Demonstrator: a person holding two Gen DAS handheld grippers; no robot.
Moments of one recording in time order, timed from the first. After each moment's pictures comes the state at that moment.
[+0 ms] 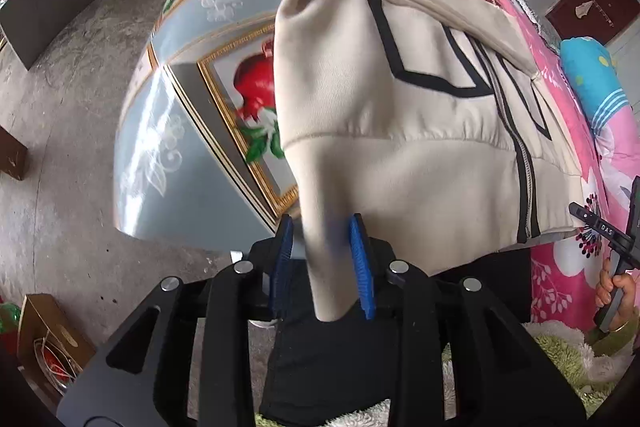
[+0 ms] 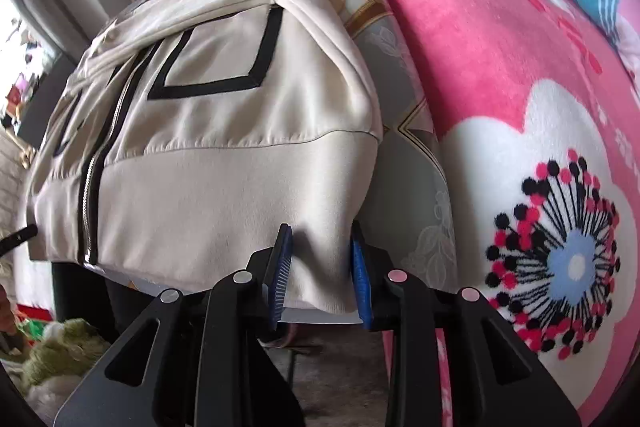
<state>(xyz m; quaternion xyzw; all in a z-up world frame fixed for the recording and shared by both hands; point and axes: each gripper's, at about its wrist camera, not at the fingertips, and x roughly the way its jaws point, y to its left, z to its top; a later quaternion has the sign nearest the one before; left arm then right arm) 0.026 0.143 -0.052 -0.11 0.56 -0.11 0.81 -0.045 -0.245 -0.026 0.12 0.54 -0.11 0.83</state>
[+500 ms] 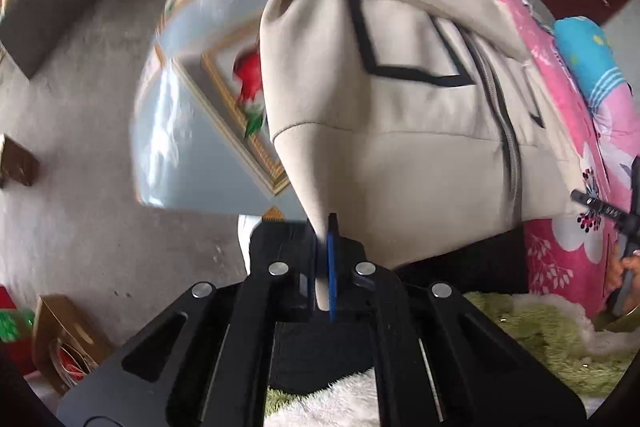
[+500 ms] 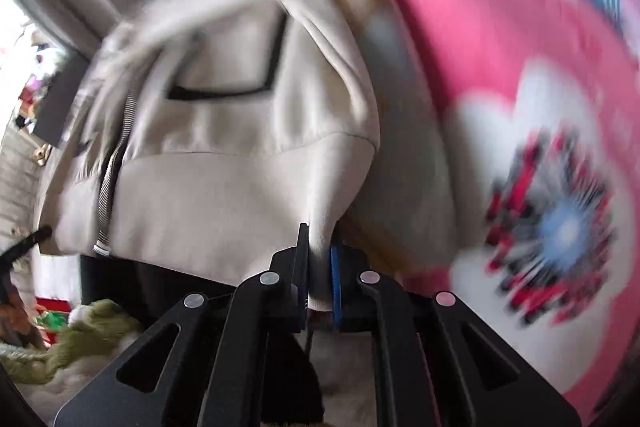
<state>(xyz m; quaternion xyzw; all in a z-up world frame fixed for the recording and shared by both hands) 0.007 0.143 -0.033 -0.09 0.57 -0.12 0.81 -0.068 -0.246 -0.020 0.17 0.56 -0.10 0.81</state>
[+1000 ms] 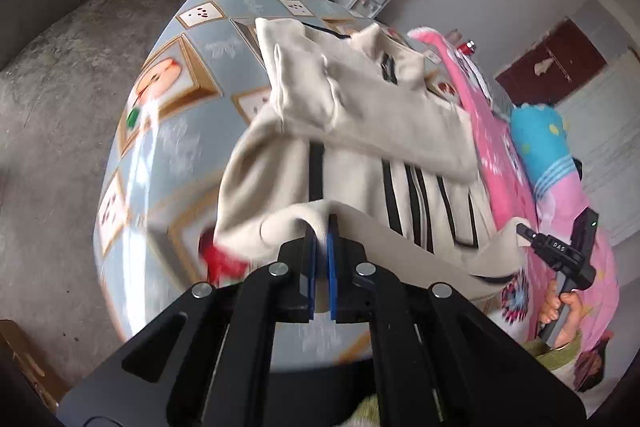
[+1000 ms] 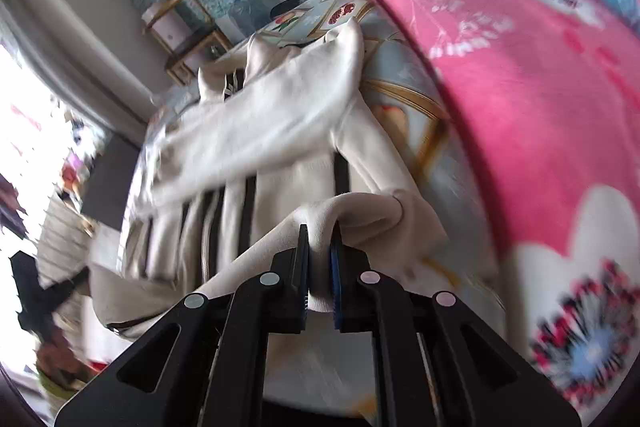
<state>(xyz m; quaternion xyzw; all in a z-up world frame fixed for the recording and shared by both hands) 0.114 0.167 0.033 -0.22 0.49 -0.16 0.83 0.048 -0.271 0.034 0.28 0.45 -0.06 0.85</state>
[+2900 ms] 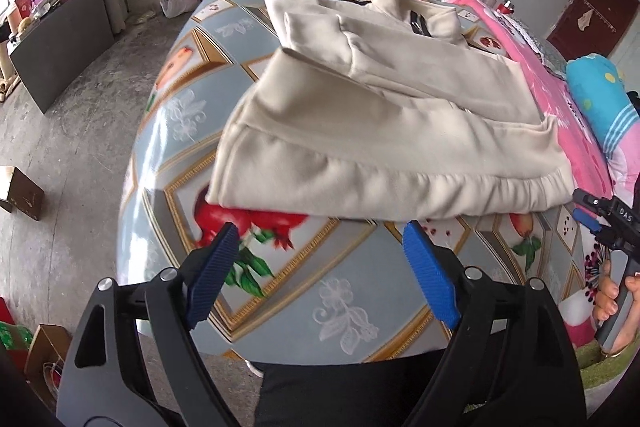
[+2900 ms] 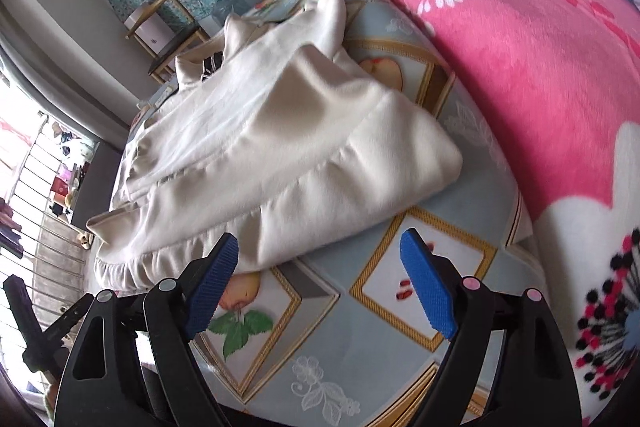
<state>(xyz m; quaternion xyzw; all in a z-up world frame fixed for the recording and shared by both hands) 0.066 0.103 -0.003 -0.09 0.49 -0.08 0.86 0.029 -0.244 -0.016 0.28 0.46 -0.08 0.84</state>
